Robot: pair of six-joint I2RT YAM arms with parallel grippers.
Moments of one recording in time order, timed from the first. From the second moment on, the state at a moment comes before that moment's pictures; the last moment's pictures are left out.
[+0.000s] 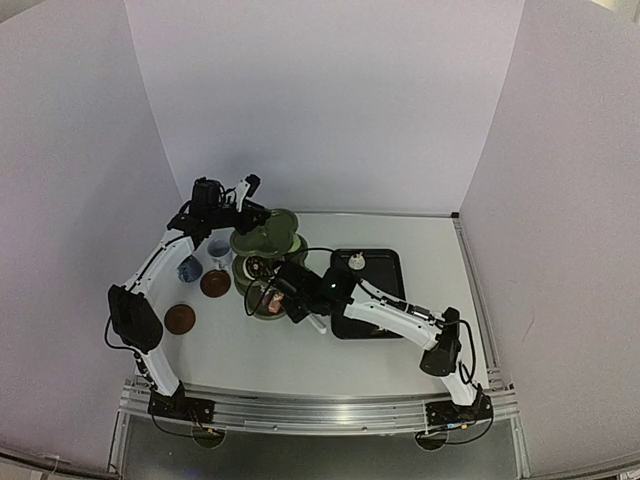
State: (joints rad) left arm -0.35 1.81 1.75 -0.41 0.58 0.16; right arm 1.16 2.19 2.30 -1.13 0.32 0.33
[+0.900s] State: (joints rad) left arm -0.35 1.80 1.74 -0.40 0.55 0.15; right arm 1.20 2.17 2.24 -1.10 0.34 0.34
